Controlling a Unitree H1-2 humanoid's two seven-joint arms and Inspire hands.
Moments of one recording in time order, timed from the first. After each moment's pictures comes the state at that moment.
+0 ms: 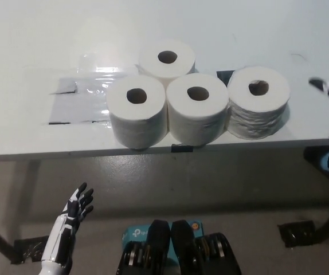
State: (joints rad) left_arm 0.05 0.12 -0.02 0.01 -0.01 -0.11 -0.08; right_arm -0.56 -0.45 -0.03 -0.18 -0.10 0.09 0.07
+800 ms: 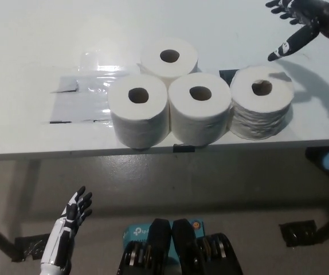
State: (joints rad) left_arm 0.06 0.12 -0.01 0.02 -0.01 -0.12 -0.08; right_arm -1.28 -0.50 0.47 0.89 -0.17 0.28 0.58
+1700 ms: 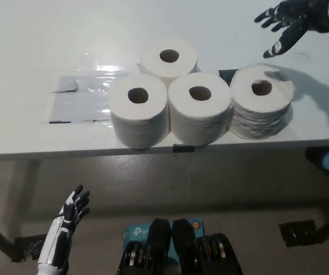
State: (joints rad) left_arm 0.06 0.13 -0.01 0.01 -0.01 -0.13 -0.08; right_arm -1.39 -0.43 0.52 1.08 -0.27 0.27 0.76
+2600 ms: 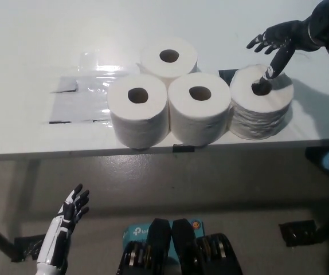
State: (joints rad) left_arm 0.06 0.14 -0.01 0.00 -0.01 -0.13 -0.08; right_arm -1.39 -0.37 0.56 1.20 -0.39 0.15 0.76
